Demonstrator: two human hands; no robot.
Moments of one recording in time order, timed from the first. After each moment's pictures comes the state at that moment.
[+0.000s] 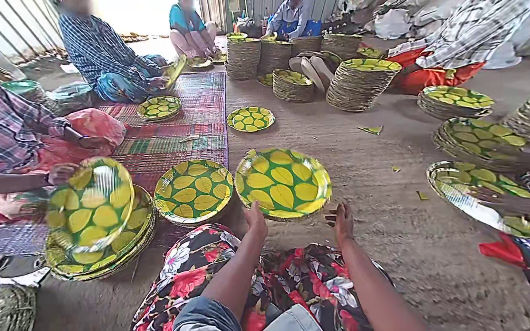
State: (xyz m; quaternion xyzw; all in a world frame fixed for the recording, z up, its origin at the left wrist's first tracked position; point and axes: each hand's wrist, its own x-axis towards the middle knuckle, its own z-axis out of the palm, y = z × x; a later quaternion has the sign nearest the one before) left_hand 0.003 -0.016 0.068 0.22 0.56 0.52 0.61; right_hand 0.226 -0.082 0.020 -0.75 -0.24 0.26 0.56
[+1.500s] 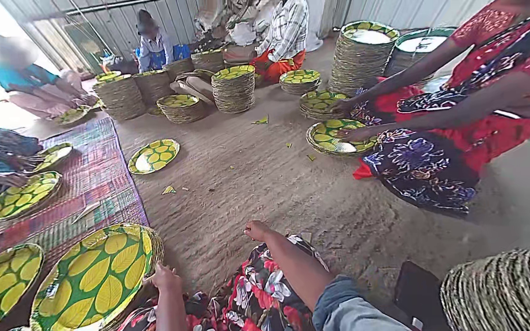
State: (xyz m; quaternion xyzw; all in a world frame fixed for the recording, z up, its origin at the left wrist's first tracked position) left_hand -0.035 0.033 -0.002 0.23 0.64 0.53 0.50; right_hand 0.247 -0.072 0.002 -0.75 -0.48 0.43 0.14
